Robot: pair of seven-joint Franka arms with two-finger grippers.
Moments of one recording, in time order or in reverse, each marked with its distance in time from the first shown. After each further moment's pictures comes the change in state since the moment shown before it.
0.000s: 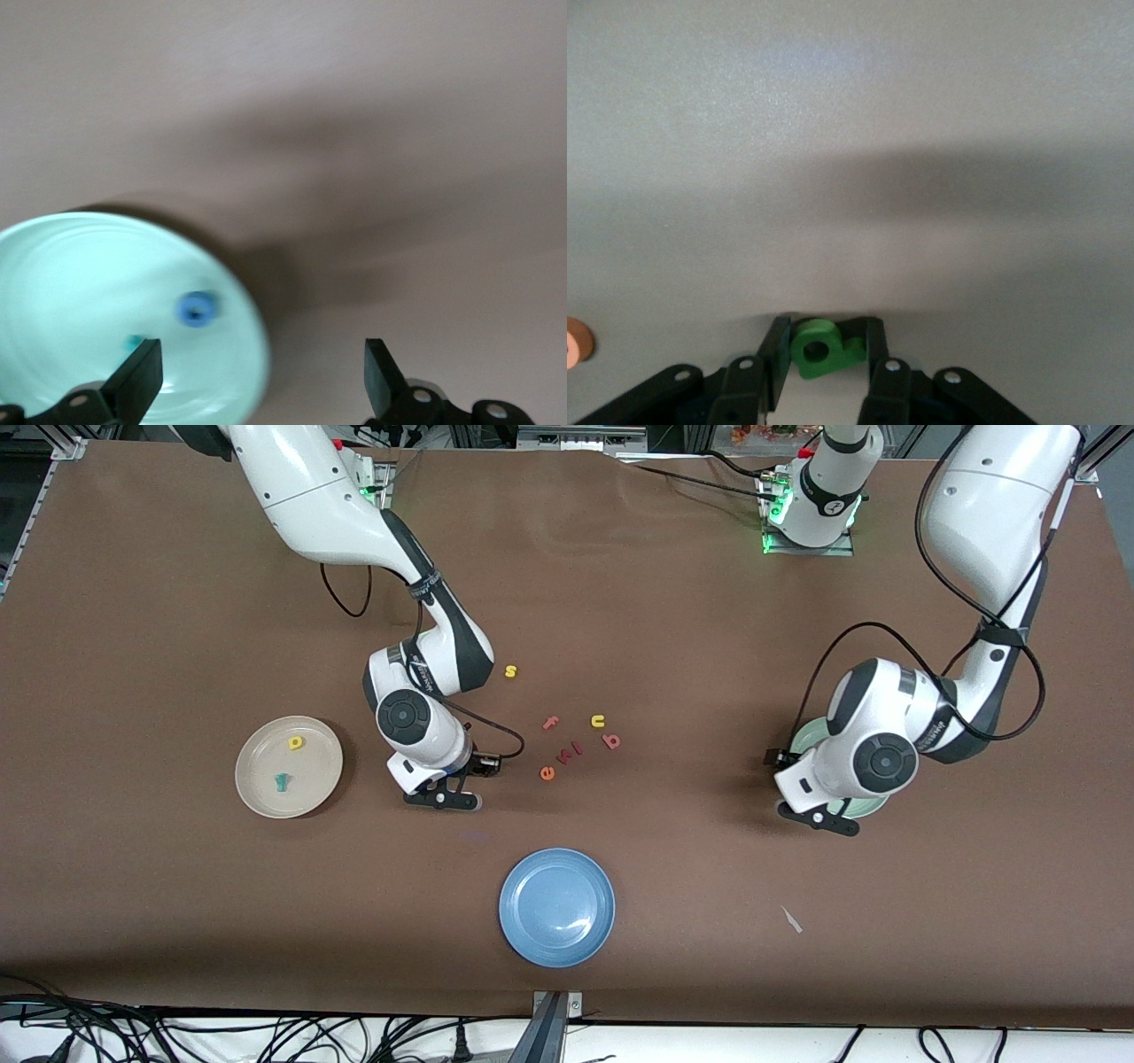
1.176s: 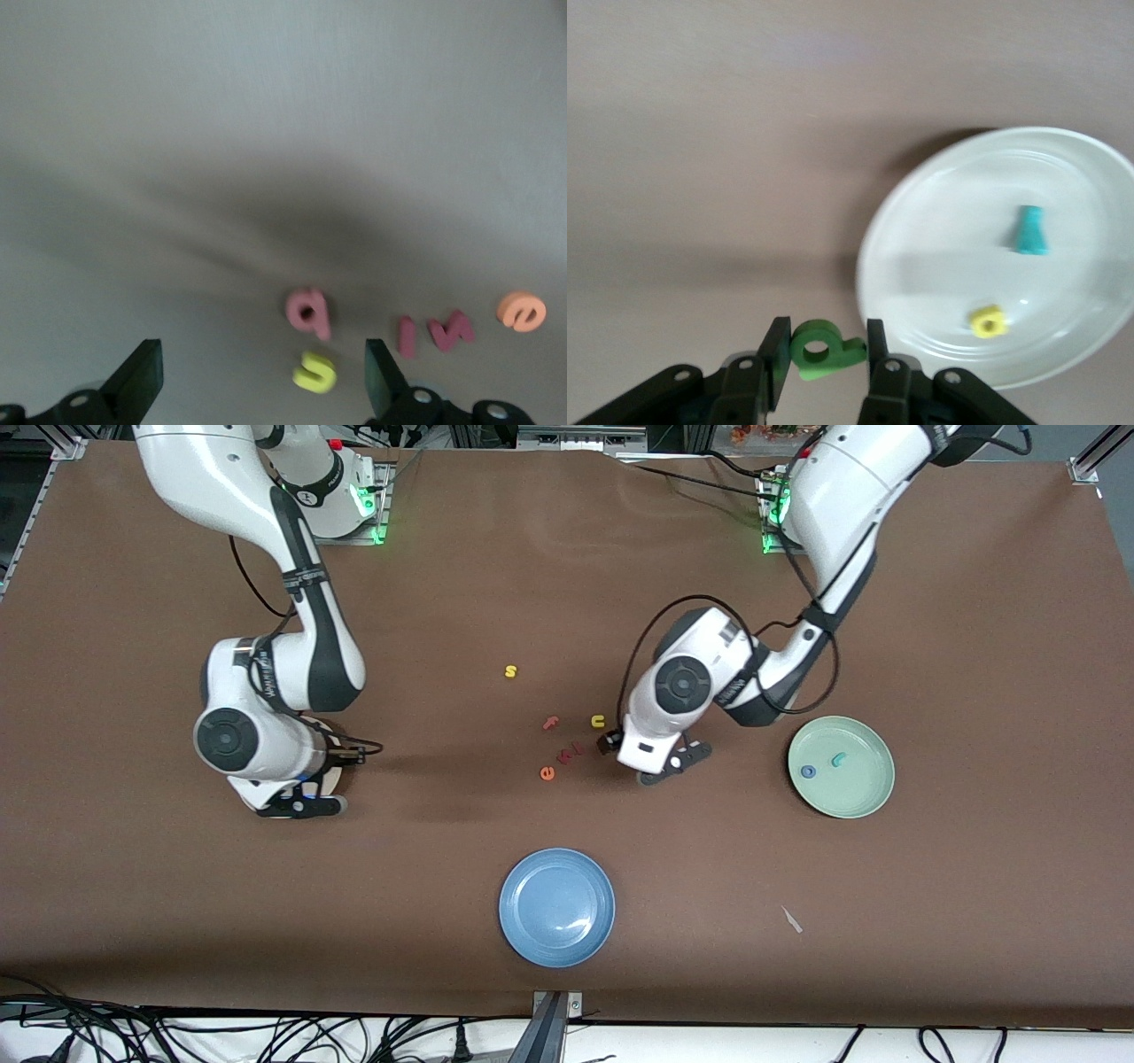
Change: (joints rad) left arm -0.354 0.107 -0.053 0.066 -0.107 0.196 -1.093; right arm -0.029 -0.196 -0.329 -0.116 0.000 -0.323 -0.469
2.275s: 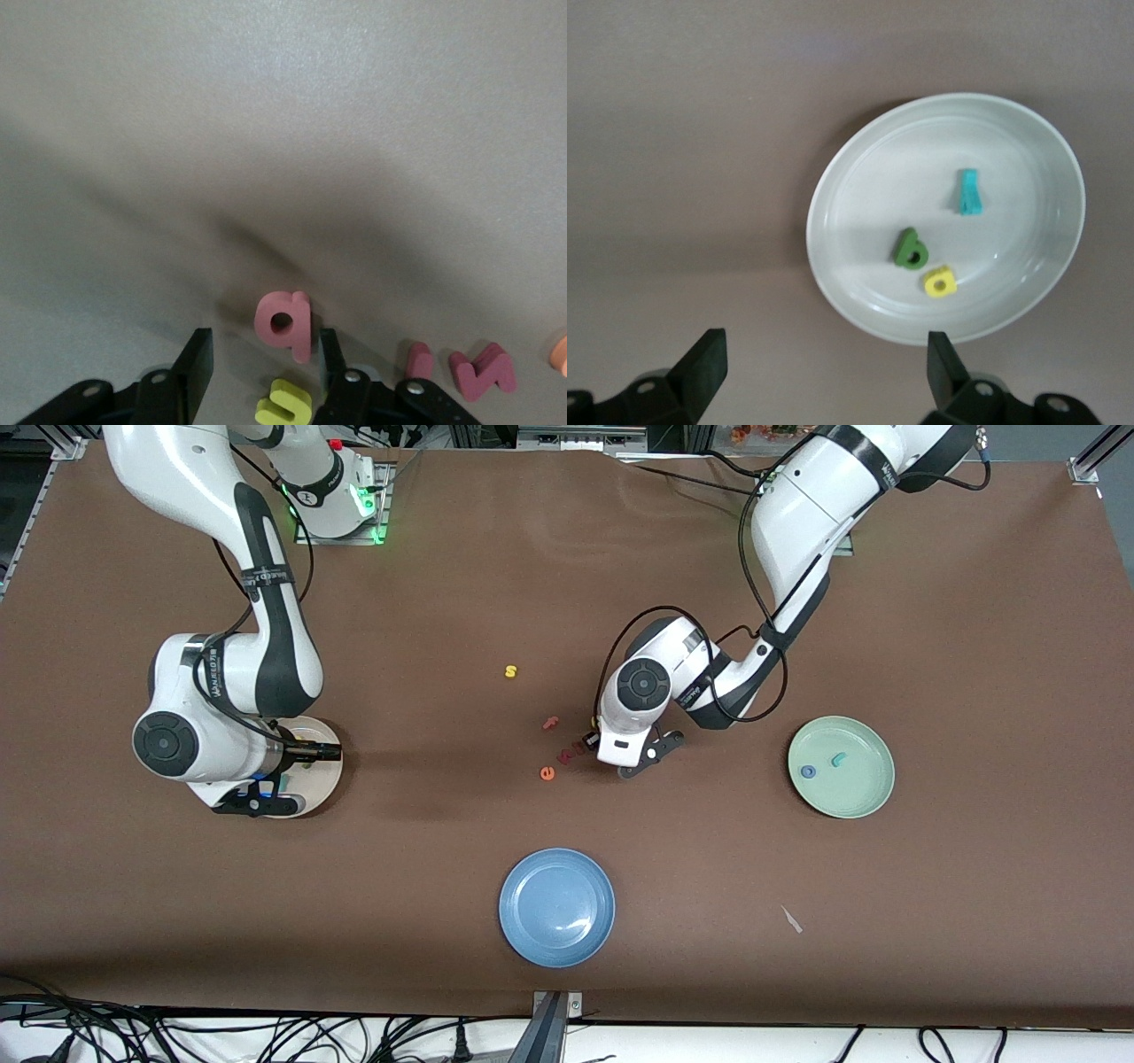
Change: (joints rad) left arm -0.039 0.093 0.014 0.008 0.048 0.086 -0.130; right arm -0.009 -0.013 -0.043 0.081 0.029 -0.162 0.040
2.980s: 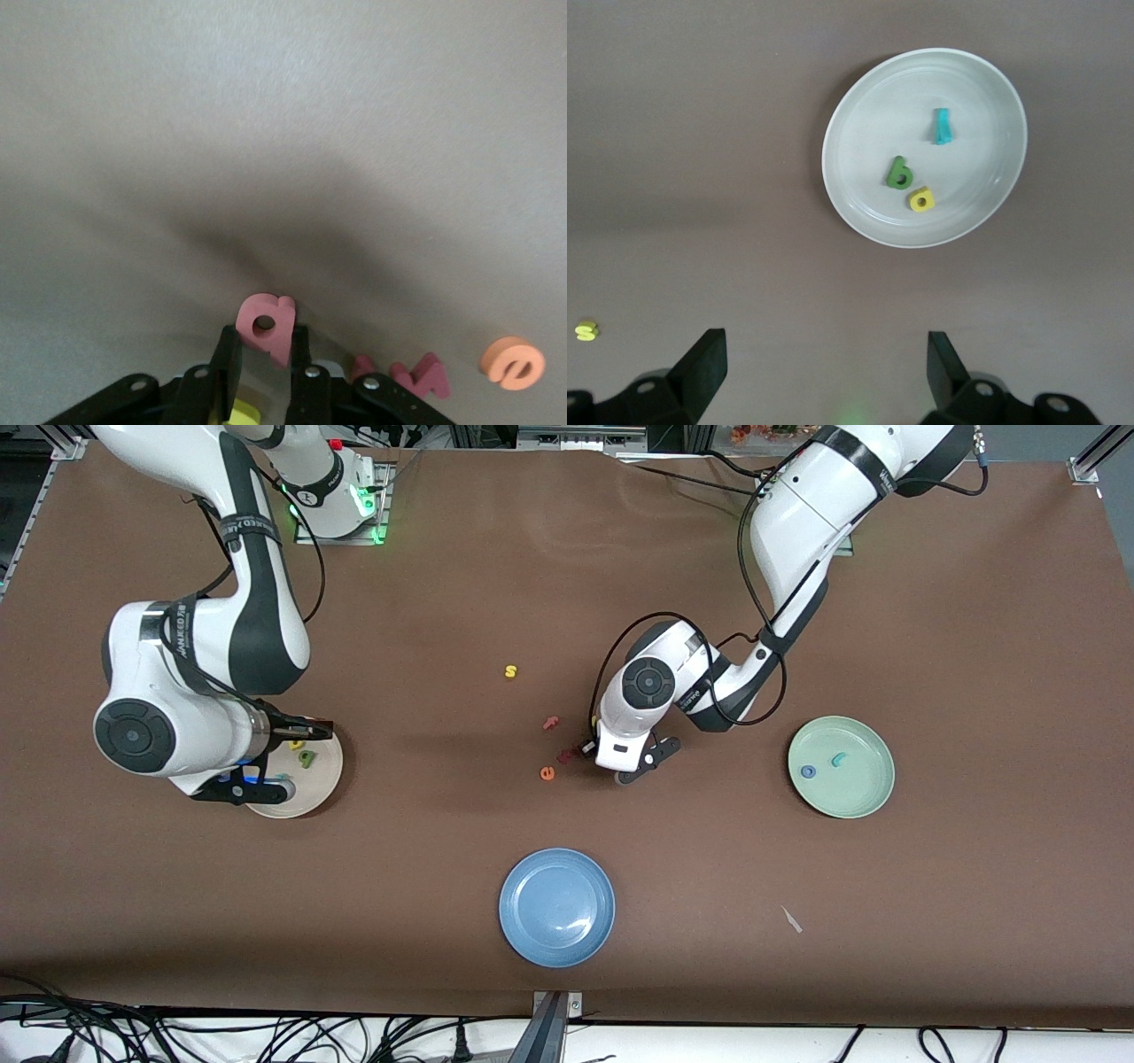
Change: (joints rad) left arm 0.005 0.014 0.001 0.014 0.005 0.086 0.000; right arm 0.030 -0.032 -0.024 0.206 -0.061 -0.302 0.065
